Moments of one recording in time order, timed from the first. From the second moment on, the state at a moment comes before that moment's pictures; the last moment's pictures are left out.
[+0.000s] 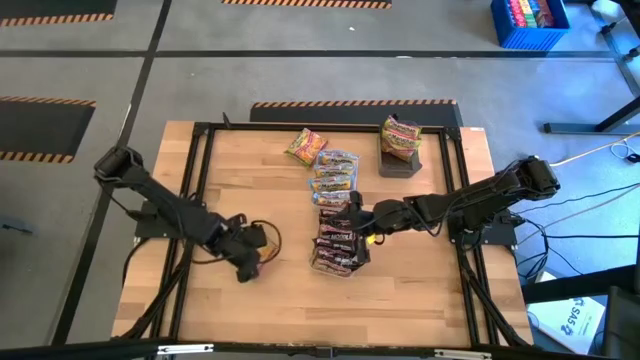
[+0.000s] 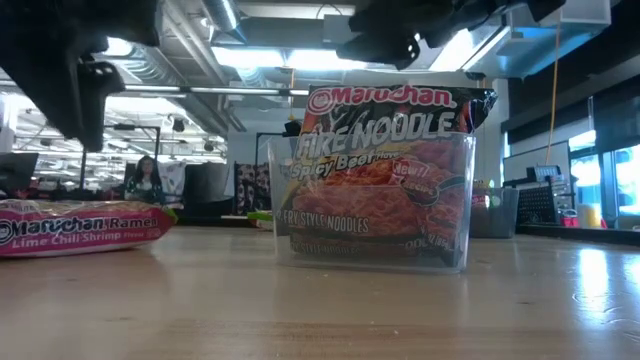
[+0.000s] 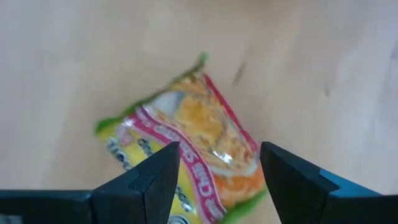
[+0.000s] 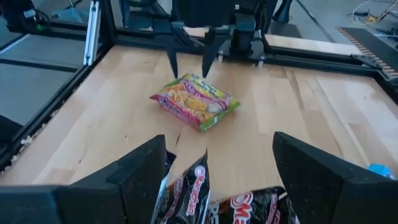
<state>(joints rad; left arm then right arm) -0.53 1.35 0.90 -0.80 -0.24 -0.86 0.22 1.46 0.87 0.22 0.12 -0.03</state>
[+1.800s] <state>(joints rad) -0.82 1.67 0.97 -0.22 -0.41 -0.87 0.74 1.75 1.07 0.24 0.38 0.58</state>
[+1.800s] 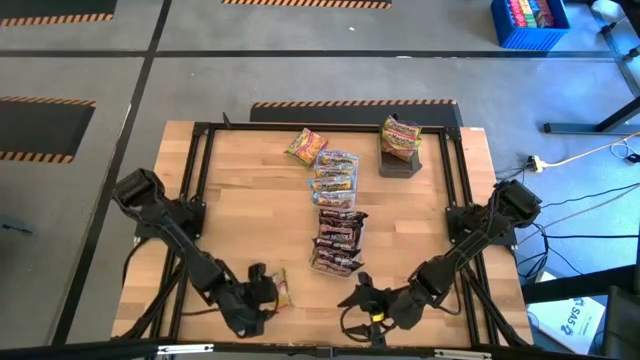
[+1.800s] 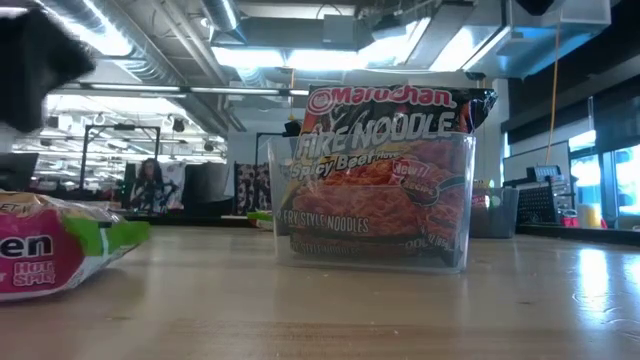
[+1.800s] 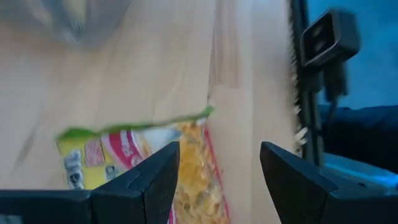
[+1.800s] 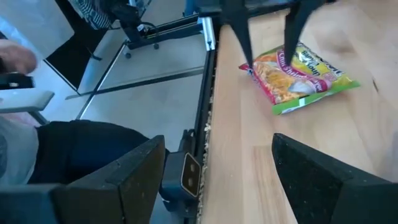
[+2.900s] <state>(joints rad) -0.95 1.63 0.91 -0.36 -0.61 -1.18 0.70 2.07 1.44 -0.06 0.47 0.94</state>
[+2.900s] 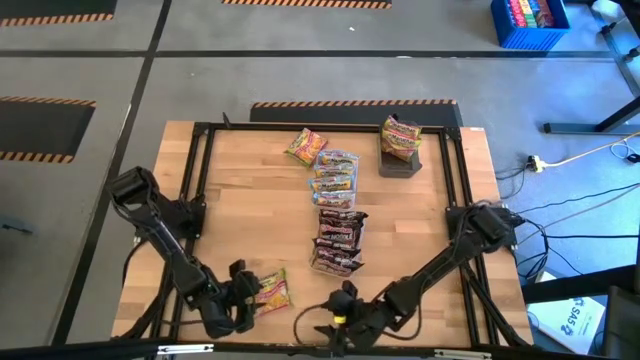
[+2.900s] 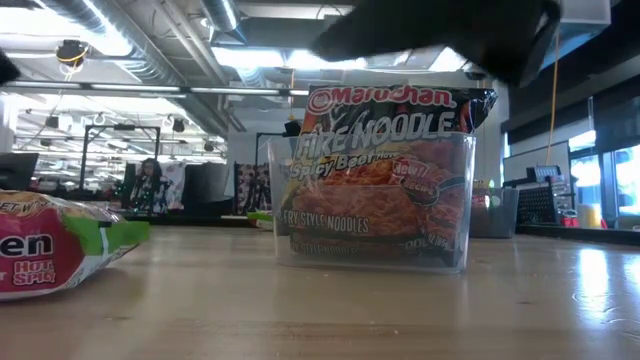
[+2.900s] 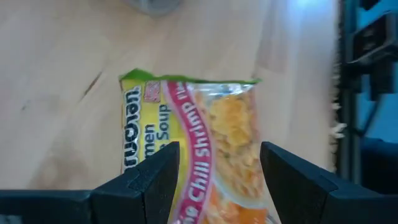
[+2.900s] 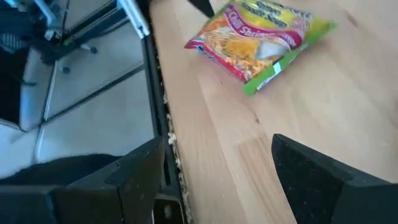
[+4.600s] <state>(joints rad) -0.83 1.82 0.95 0.05 -0.51 -0.80 0.72 1.98 1.12 0.18 0.42 1.25</state>
